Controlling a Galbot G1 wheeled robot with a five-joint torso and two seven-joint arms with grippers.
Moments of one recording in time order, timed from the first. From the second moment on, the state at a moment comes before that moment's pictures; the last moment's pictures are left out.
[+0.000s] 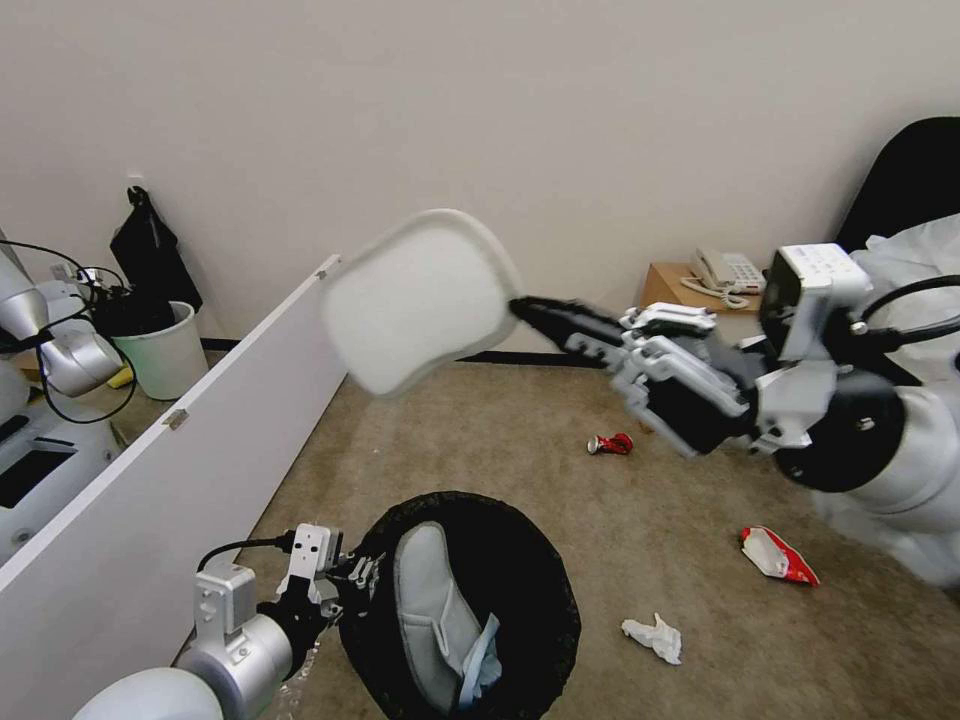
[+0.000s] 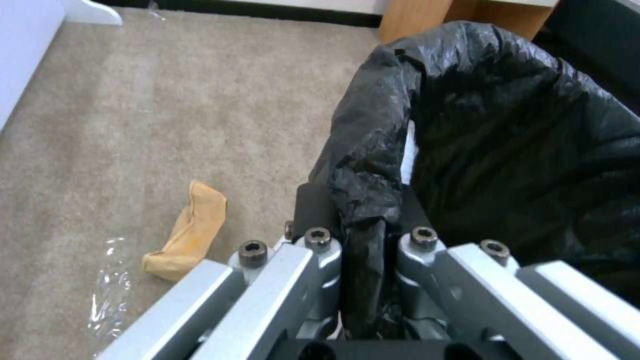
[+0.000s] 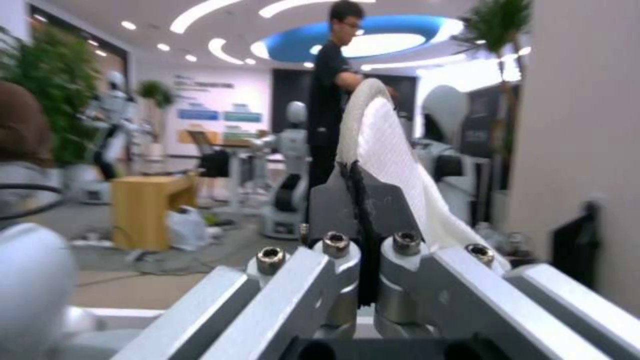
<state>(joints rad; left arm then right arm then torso) 1.49 -0.82 -0.47 -2.45 -0.99 0.59 -0.35 -0.61 0.49 0.24 2.40 1.55 -0.18 -0.44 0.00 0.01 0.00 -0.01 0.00</state>
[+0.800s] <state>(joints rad) 1.47 -0.81 -0.52 -2.44 -1.01 0.59 -0.36 -0.94 0.35 0.40 2.50 1.50 -0.20 -0.39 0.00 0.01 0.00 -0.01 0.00</state>
